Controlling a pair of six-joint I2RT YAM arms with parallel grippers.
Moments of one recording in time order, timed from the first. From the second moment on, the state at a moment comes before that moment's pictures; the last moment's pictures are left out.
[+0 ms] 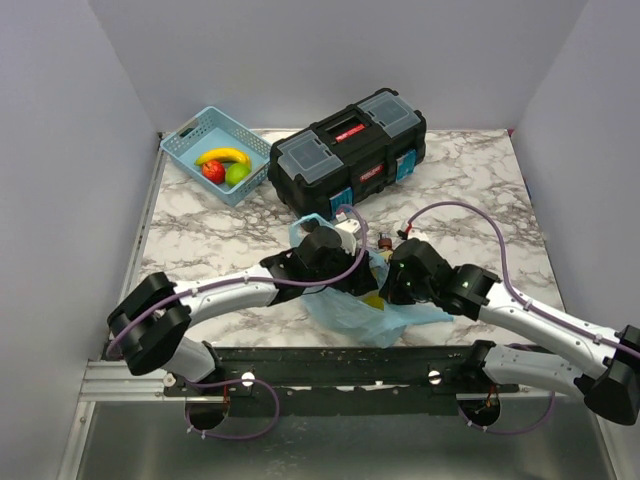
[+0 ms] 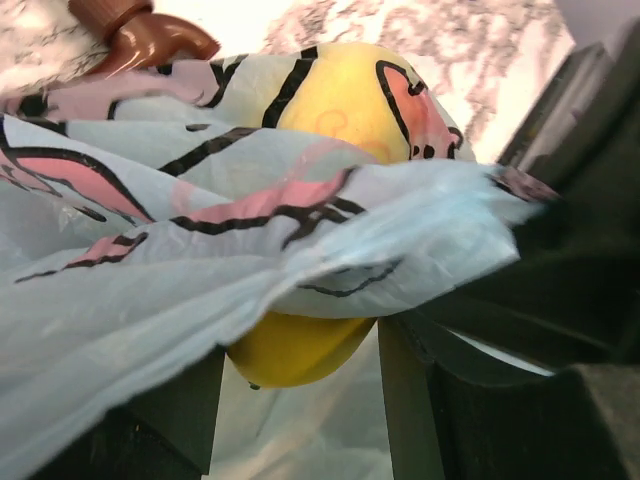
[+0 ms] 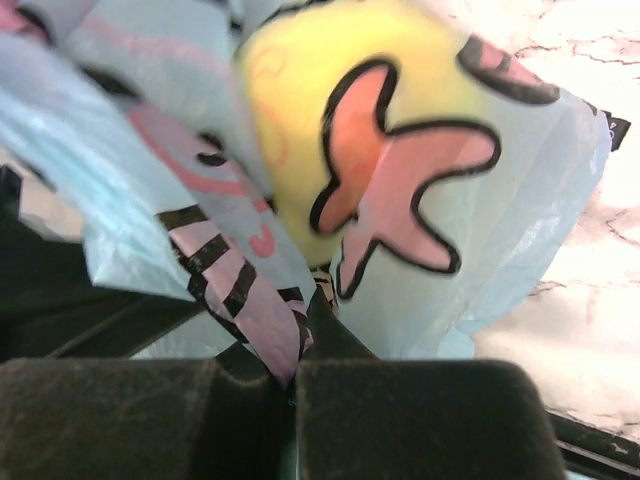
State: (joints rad) left arm -0.96 1.47 0.83 0.12 0.19 -0.54; right arm 0.90 1.01 0.77 -0.64 0.16 0.78
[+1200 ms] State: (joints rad) left arm -0.86 1.07 0.85 0.13 0.78 -0.55; right arm 0.90 0.89 0.70 -0.59 0.35 0.88
